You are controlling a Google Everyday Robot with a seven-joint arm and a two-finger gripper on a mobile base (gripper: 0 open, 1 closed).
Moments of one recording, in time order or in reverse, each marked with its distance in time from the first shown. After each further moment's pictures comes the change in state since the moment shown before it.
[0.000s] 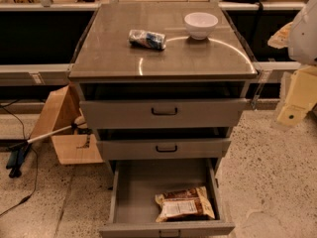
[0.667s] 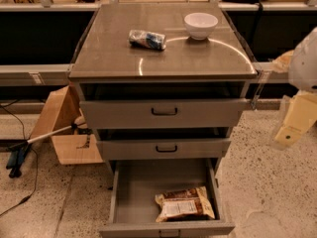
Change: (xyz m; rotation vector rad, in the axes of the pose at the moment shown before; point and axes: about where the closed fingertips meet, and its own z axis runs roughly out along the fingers) arm 0.021 0.013 0.039 -0.049 -0.049 0.060
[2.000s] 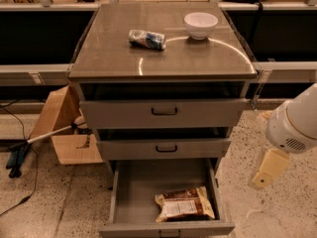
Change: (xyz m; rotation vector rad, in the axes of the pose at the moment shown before) arm 0.054 0.035 0.128 -0.070 -0.013 0.115
